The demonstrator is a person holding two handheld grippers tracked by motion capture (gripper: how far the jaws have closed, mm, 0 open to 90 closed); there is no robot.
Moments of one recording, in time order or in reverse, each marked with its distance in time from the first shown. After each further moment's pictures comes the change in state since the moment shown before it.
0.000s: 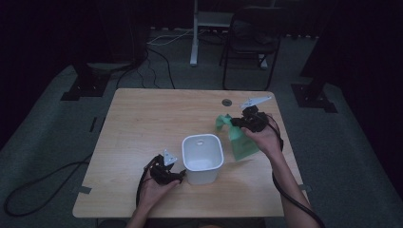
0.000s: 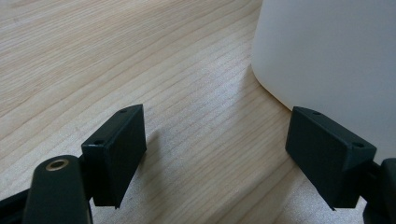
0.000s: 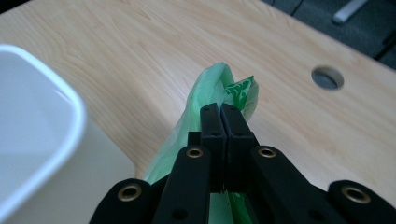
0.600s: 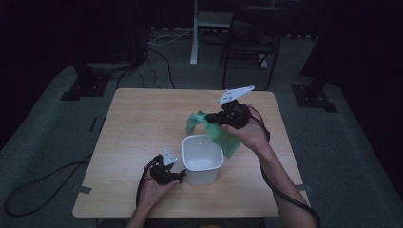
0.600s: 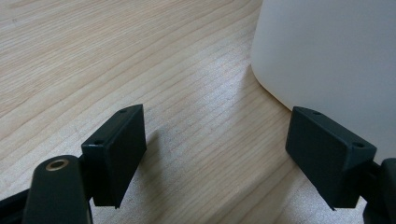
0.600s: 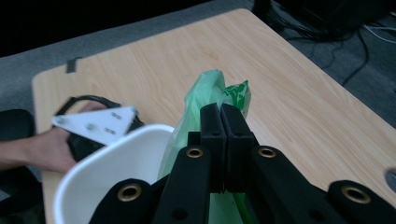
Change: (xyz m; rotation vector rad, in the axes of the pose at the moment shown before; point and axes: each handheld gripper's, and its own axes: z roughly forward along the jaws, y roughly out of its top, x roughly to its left) left arm 0.001 0.000 0.000 0.001 -0.002 0.004; right arm 0.073 0.066 -0.024 -0.096 0.209 -0.190
